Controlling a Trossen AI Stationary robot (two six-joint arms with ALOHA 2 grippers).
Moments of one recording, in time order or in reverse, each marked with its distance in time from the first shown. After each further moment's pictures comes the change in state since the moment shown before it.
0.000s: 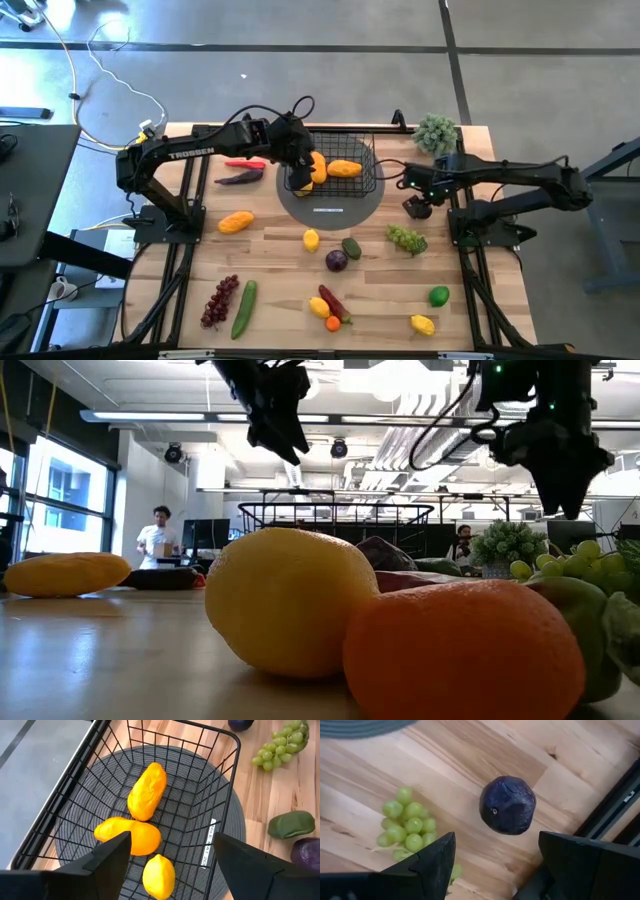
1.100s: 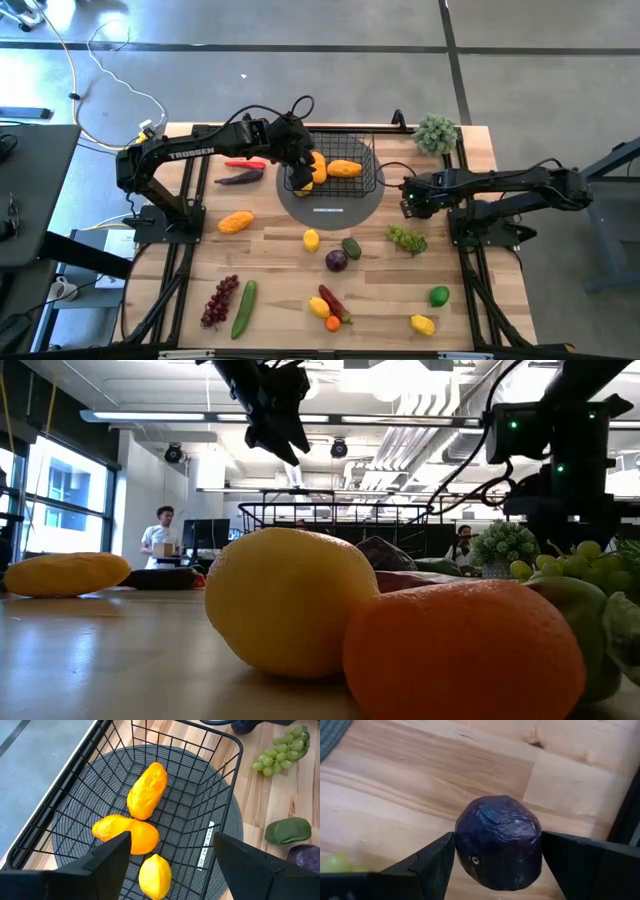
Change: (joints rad) left arm 0.000 0.000 0.000 0.001 -0.003 -0.049; right arm 0.000 0.000 -0.301 0.301 0.097 0.284
